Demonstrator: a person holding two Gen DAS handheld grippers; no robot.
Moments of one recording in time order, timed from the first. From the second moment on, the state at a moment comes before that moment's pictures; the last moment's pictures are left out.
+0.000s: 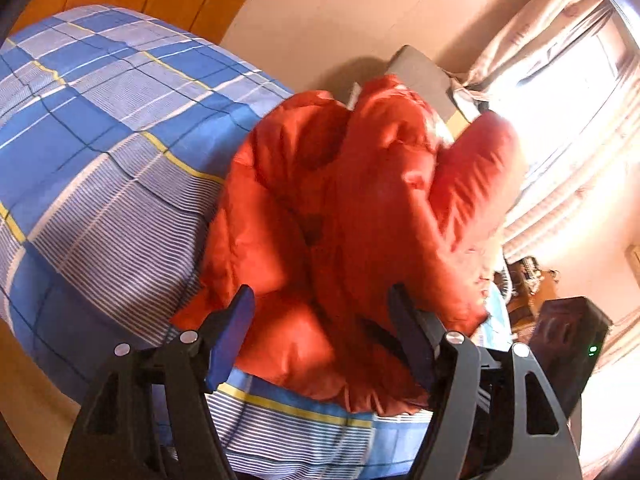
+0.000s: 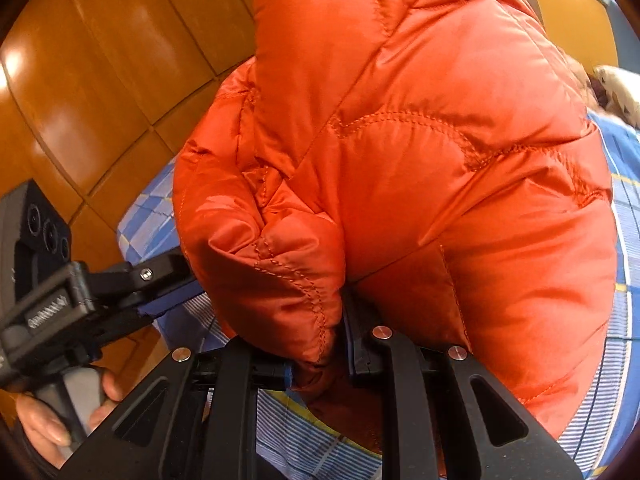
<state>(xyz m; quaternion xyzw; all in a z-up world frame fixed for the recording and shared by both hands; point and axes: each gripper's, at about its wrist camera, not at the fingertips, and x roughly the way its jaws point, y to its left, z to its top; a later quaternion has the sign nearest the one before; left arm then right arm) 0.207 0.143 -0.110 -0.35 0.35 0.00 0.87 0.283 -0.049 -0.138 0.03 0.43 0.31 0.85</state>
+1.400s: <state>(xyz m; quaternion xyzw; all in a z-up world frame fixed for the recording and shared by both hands) 0.227 0.134 -0.141 -0.35 0.35 -0.10 0.86 0.237 -0.163 -0.100 0.14 0.40 0.30 0.85</state>
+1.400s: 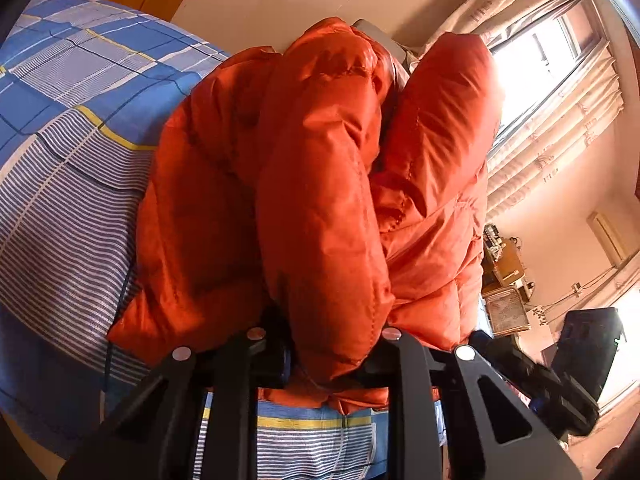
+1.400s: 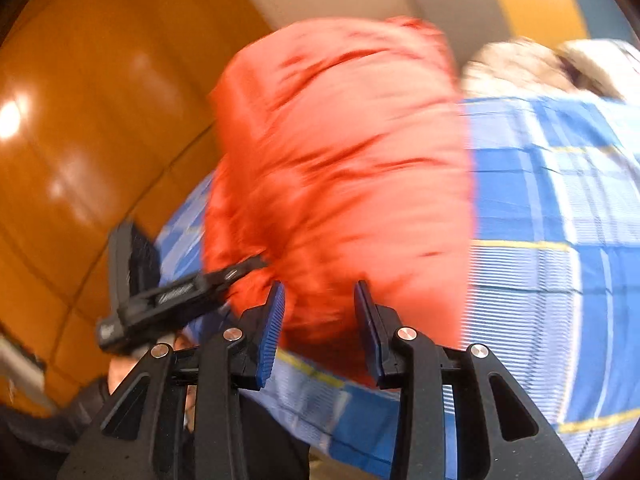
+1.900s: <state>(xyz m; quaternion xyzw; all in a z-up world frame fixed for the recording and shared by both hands) 0.225 0.146 -0.157 -0.39 0.35 -0.09 0.85 0.292 -0.186 -0.083 0.18 0.41 0.25 0.86</state>
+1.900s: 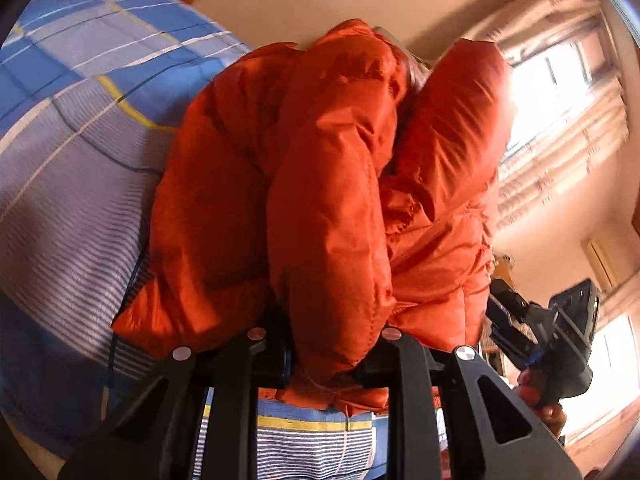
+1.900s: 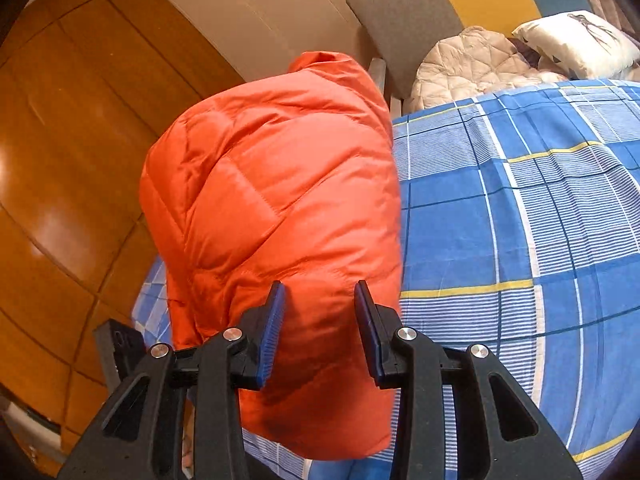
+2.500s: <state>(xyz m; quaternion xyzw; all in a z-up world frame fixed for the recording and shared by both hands) 0.229 0.116 -0.121 -0.13 0.40 -0.14 0.90 0.281 -0.163 -0.081 0.13 0.41 0.29 0.86</state>
